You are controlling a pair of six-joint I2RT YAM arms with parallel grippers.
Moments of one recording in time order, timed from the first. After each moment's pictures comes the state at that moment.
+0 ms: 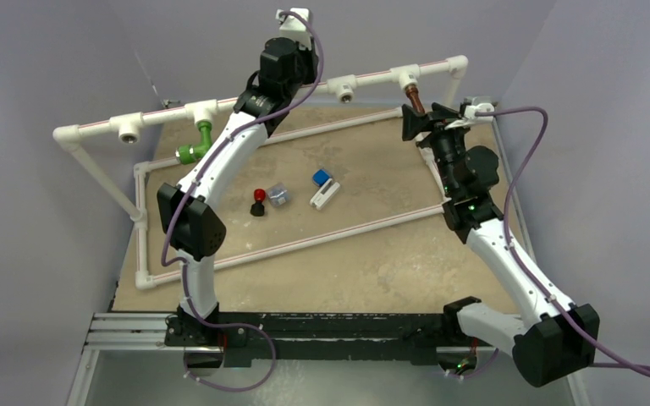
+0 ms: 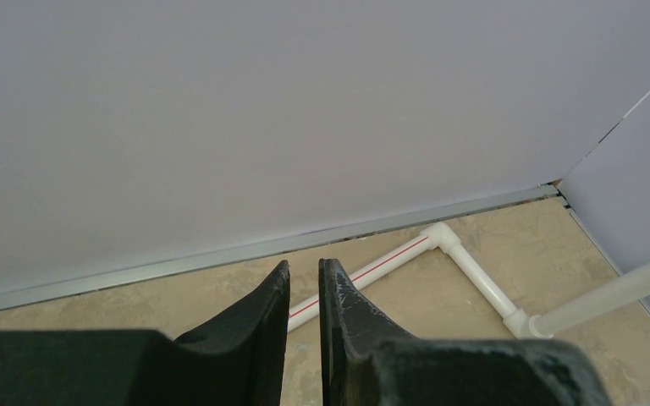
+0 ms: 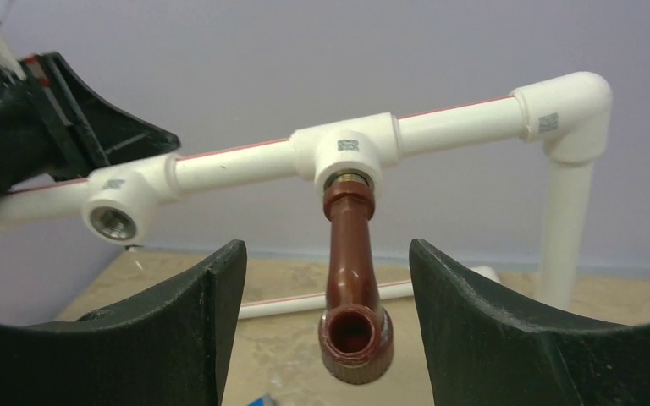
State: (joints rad) left arm -0.48 1.98 2.09 -0.21 -0.16 -0.15; right arm 0.32 1.08 0.90 0.48 0.07 0.24
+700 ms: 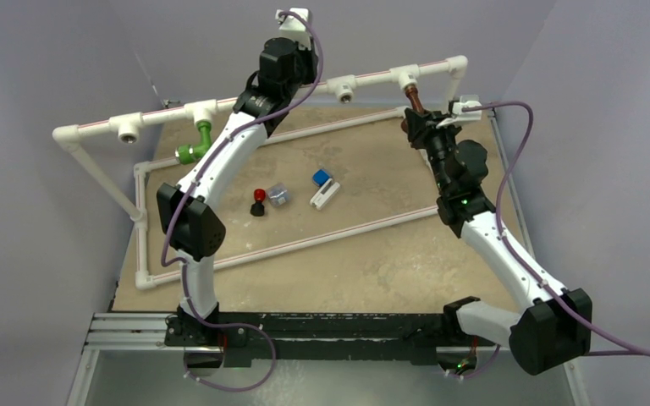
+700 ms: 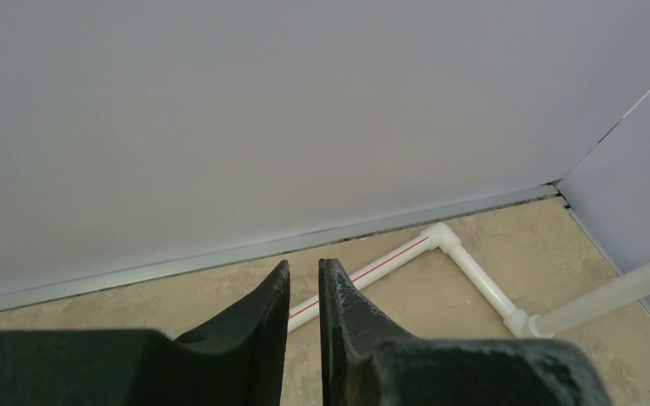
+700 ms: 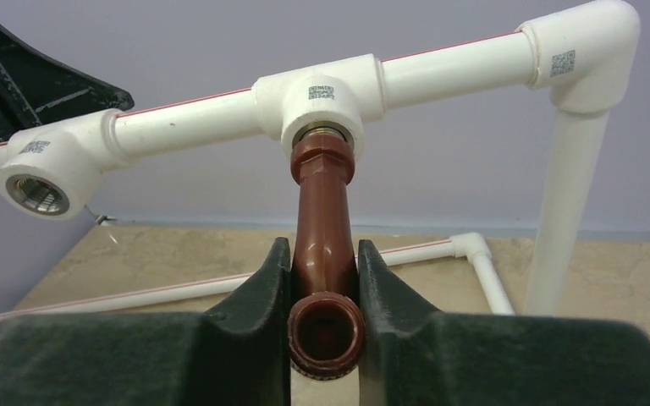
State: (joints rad) left arm -0.48 1.98 2.08 -0.21 -0.16 -0.16; right arm 0.32 1.15 0.90 0.45 0.11 0.19
